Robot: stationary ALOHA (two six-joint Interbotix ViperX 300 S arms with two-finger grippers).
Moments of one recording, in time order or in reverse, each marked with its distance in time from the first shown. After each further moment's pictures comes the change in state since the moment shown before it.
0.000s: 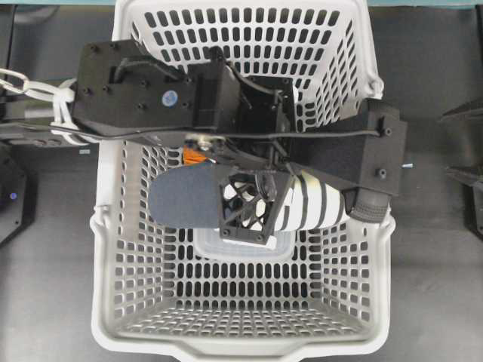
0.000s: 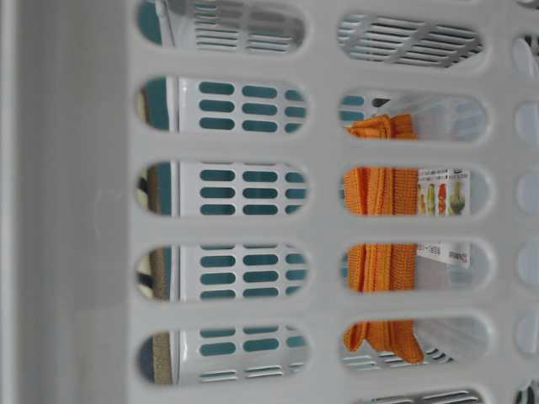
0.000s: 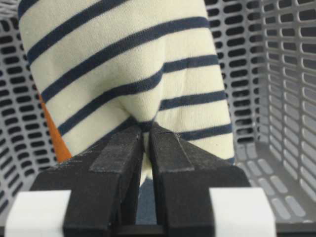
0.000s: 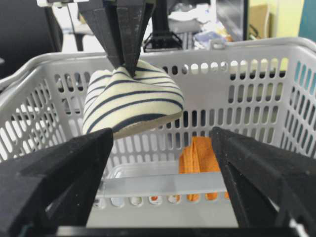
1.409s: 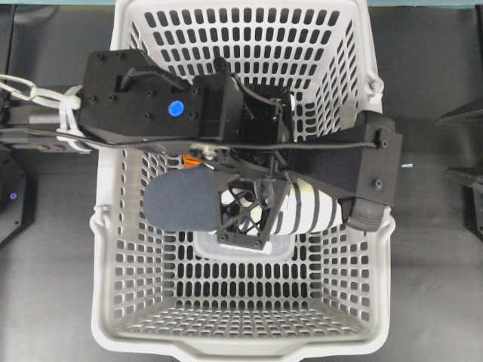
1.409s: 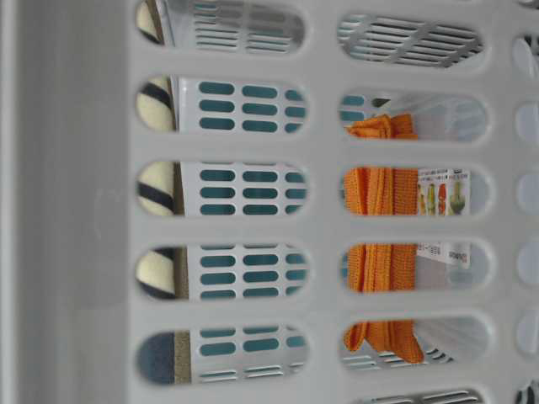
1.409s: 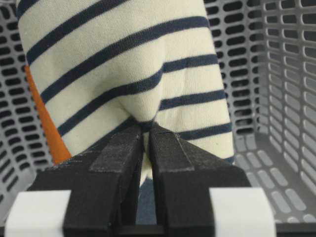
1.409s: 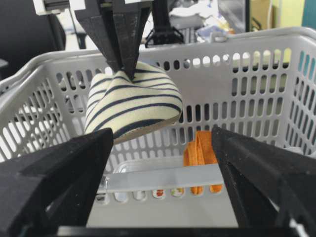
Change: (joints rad) left arm -0.009 0.000 0.032 -0.002 0.008 0.000; right arm 0.000 0.000 0.012 0.000 -0.005 0.037
